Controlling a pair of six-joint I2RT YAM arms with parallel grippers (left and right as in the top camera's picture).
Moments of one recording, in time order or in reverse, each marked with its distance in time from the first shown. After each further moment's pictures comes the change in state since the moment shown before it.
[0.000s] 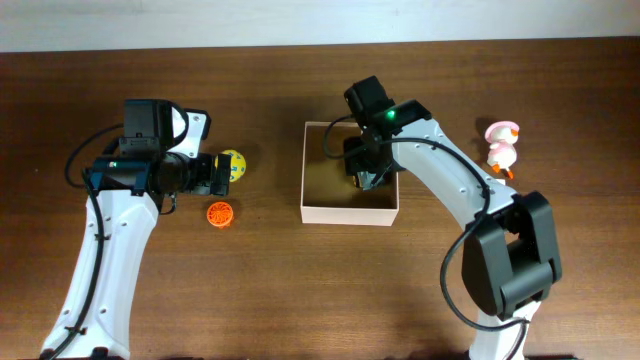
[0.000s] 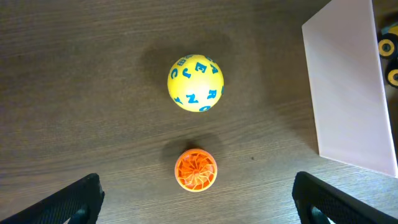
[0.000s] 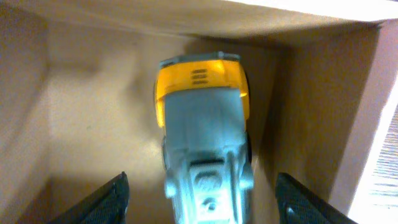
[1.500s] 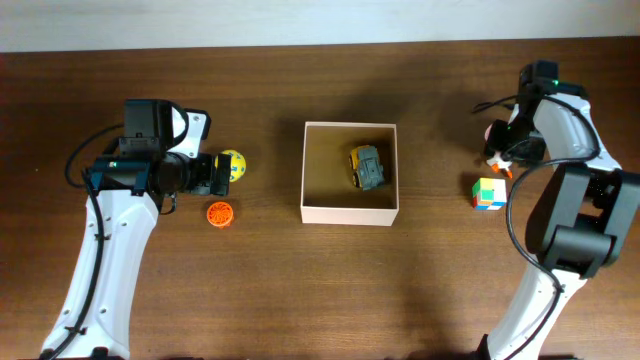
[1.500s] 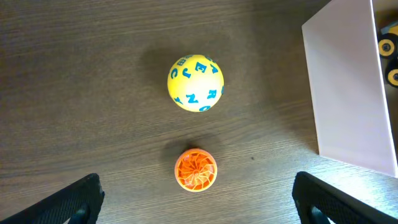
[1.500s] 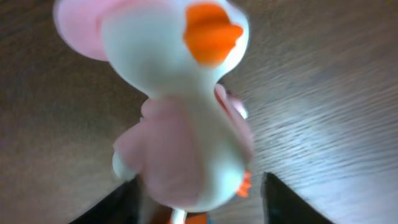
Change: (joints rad) left arm 0.000 0.000 0.000 0.000 0.000 0.000; right arm -0.668 0.199 0.130 -0.097 0.009 -0.198
